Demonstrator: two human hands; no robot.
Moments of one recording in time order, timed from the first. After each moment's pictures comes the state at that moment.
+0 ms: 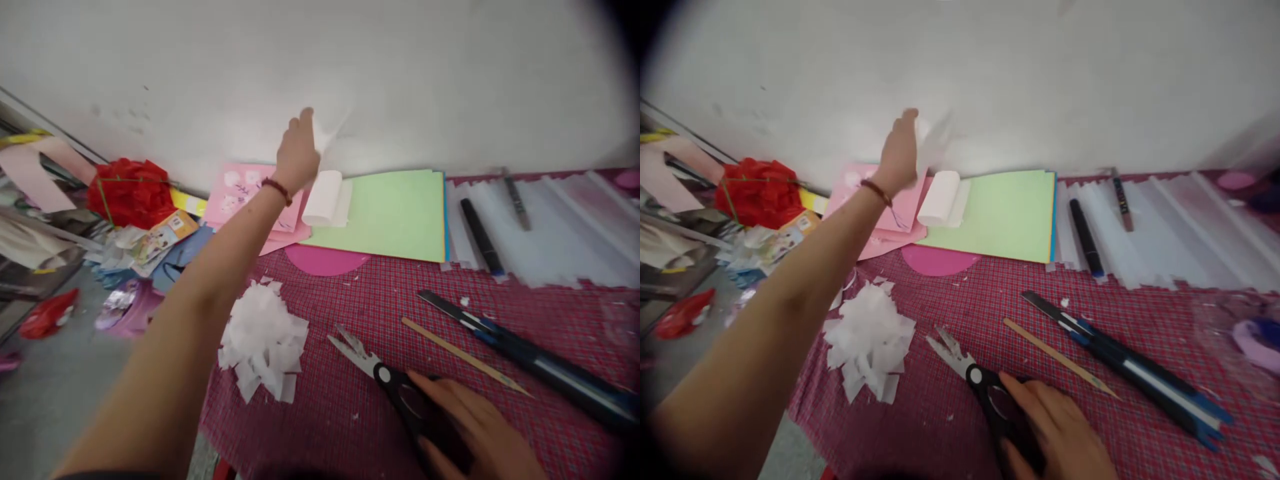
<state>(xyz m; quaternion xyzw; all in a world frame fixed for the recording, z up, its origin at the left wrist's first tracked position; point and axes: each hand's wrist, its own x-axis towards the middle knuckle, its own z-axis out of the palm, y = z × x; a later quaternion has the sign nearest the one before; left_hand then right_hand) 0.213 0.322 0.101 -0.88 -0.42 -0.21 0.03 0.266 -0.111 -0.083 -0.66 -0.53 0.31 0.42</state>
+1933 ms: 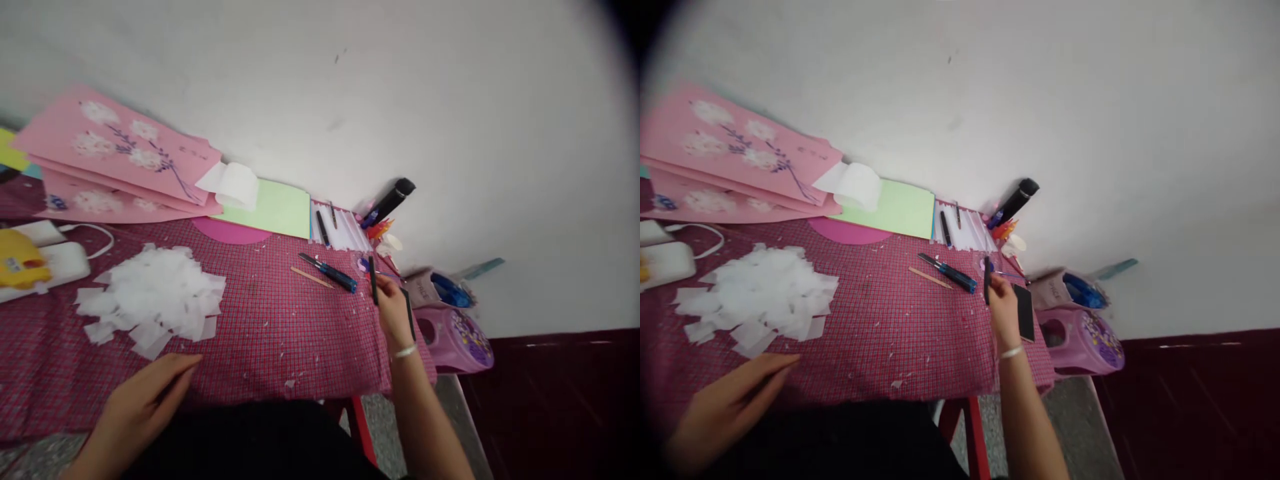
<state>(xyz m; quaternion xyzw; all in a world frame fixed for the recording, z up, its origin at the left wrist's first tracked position) -0.104 0.014 -0.072 -0.88 -0.25 -0.31 -0.25 0.321 -0.159 0.011 -0.80 -0.23 0.09 0.54</state>
